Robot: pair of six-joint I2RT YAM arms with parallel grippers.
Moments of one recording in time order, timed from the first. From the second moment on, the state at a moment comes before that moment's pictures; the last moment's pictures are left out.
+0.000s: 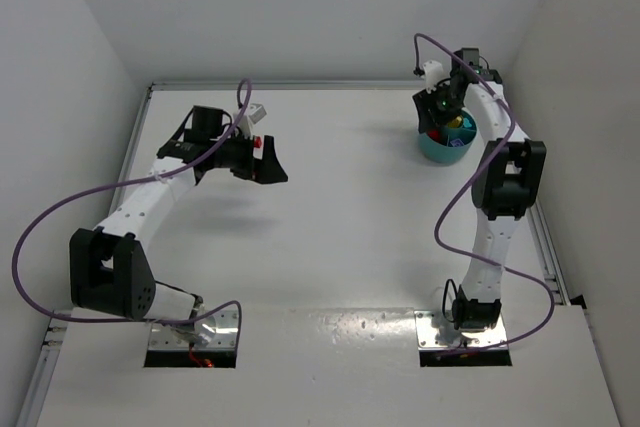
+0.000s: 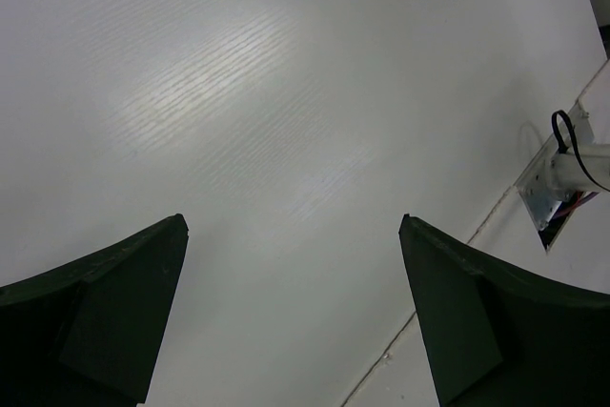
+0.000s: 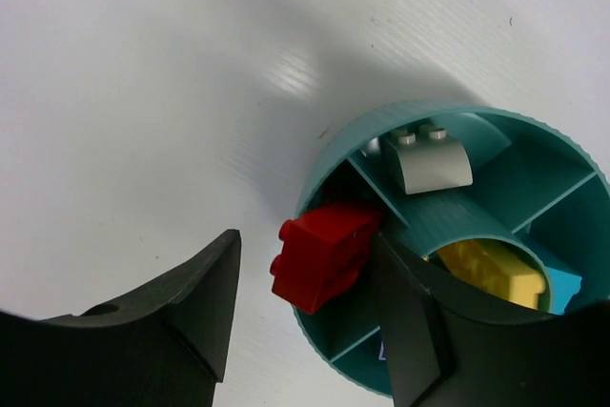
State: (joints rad) left arm -0.19 1.39 1.11 -0.50 0.66 -0.05; right arm -0.04 2.18 1.95 -0.87 -0.30 -0.54
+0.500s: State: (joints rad) left arm -0.19 1.41 1.16 -0.48 0.39 0.09; right arm -0.03 1.95 1.94 -0.74 -0.49 -0.37
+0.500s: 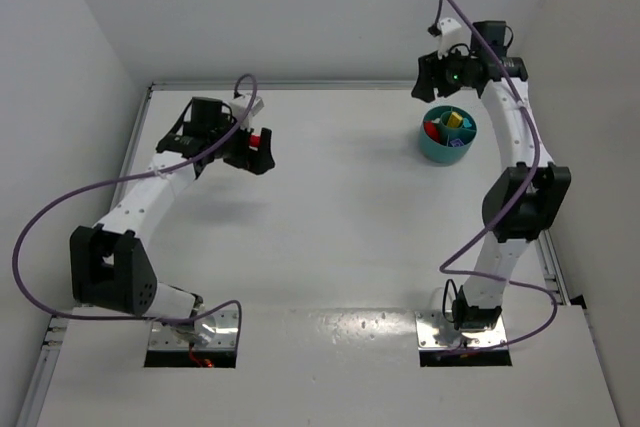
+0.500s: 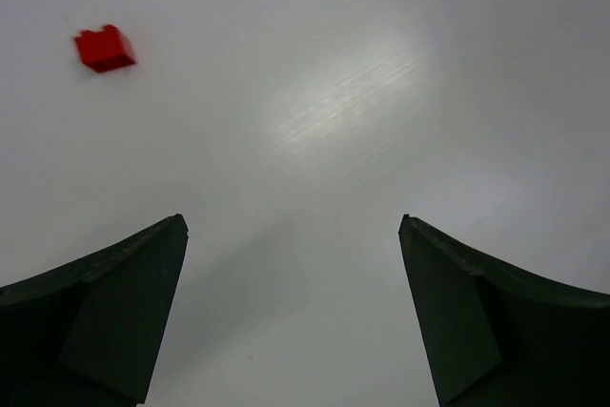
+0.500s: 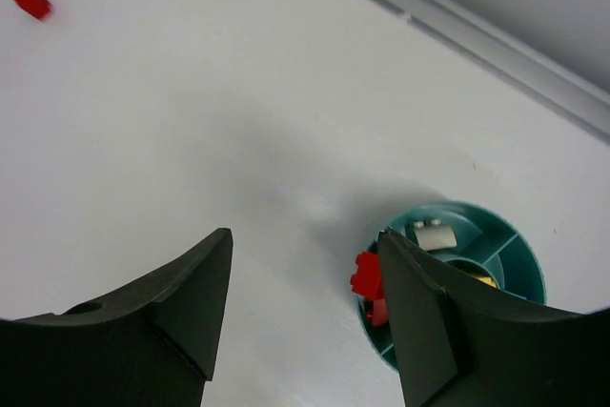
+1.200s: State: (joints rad) left arm -0.17 1.99 1.51 -0.46 0.03 0.23; right arm -0.03 1.78 1.73 -0.73 -0.62 -0.24
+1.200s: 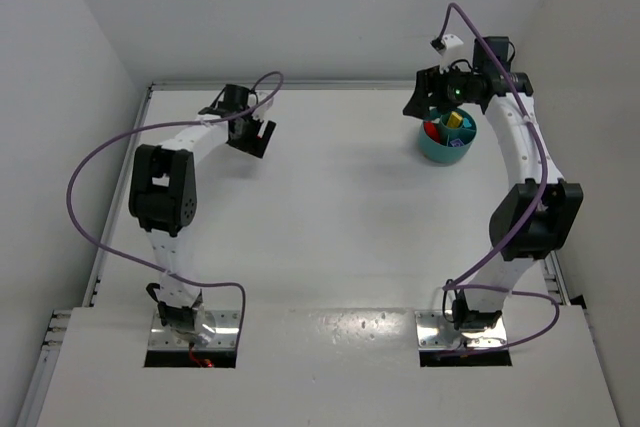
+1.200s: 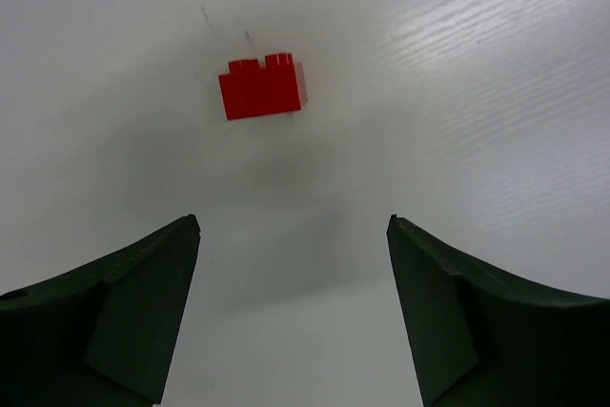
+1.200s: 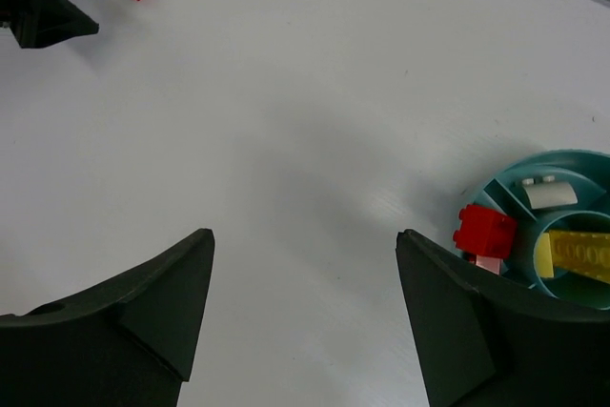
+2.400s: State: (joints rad) left arm -0.16 2.28 1.76 -0.40 0.04 0.12; right arm -0.03 1.77 1.71 -0.73 -0.60 -0.24
